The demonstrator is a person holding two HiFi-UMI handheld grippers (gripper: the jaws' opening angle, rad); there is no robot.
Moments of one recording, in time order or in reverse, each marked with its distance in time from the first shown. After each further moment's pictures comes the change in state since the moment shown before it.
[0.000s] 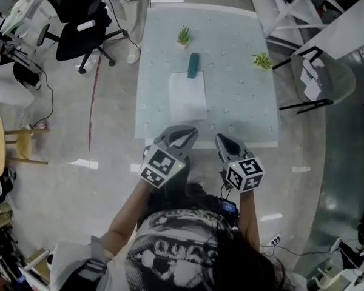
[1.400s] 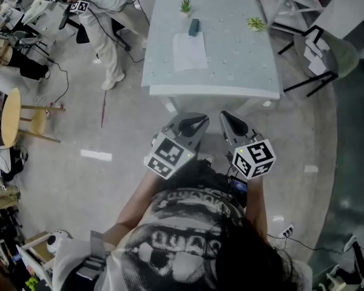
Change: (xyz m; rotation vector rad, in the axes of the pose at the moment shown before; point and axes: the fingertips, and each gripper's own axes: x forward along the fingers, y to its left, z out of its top) left arm -0.082 -0.218 -0.017 0.076 -0.053 0.060; right arm -0.181 0.090 -0.052 -0.131 -0.236 0.114
